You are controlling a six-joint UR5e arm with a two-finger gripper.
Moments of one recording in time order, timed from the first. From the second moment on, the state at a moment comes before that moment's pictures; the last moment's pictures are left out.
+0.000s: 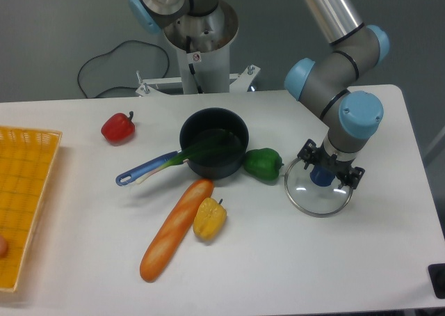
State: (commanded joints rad) arm 2.78 -2.09 -1.65 -1.02 1.57 1.32
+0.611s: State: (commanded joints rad) arm 2.78 -2.08 -1.65 -1.02 1.57 1.32
